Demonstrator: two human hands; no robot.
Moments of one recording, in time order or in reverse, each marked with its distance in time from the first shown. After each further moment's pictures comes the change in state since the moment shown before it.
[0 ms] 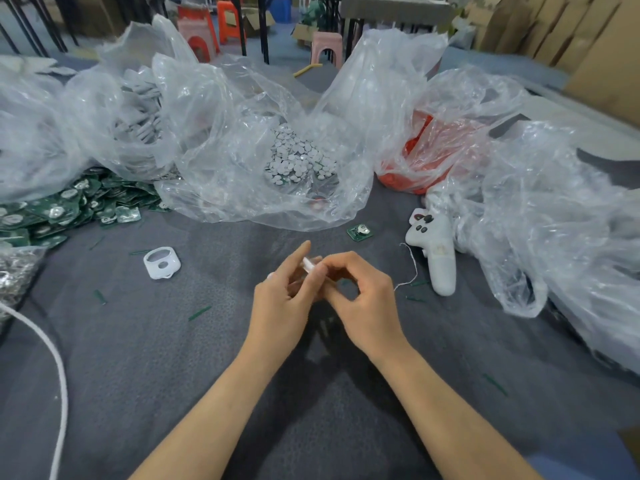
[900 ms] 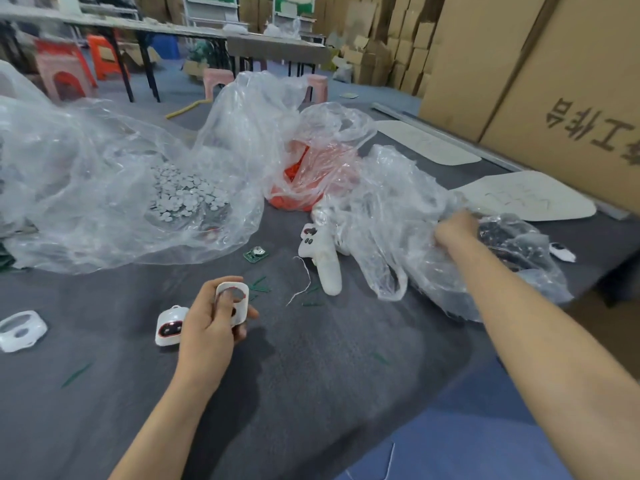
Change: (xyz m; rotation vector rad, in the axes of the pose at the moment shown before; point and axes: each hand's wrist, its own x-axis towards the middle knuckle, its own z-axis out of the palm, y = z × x) left_hand 0.001 -0.010 0.033 -0.063 -0.066 0.036; right_hand 0.056 0.067 -0.286 -0.754 0.615 1.006
